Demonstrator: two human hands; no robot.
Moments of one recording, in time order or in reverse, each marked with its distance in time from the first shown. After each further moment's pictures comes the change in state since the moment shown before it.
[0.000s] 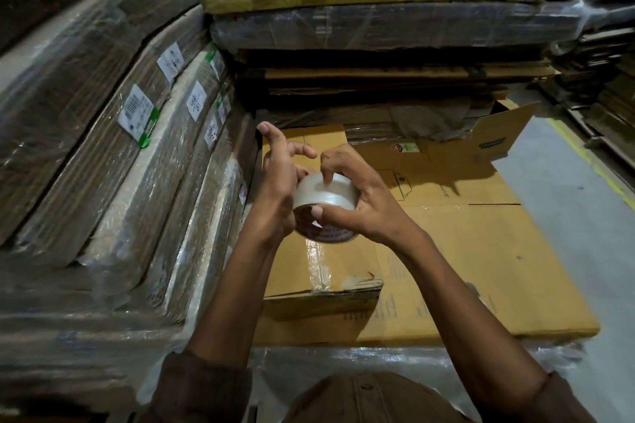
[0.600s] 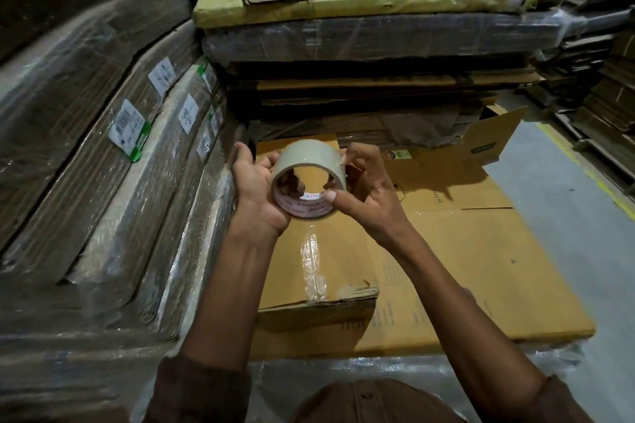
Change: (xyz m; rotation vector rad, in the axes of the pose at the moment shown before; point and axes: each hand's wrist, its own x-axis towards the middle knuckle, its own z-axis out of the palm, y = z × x) left_hand 0.018 0.006 -0.005 -0.470 0.090 -0.181; right_hand -0.001 0.002 -0.005 0.206 0.201 0.004
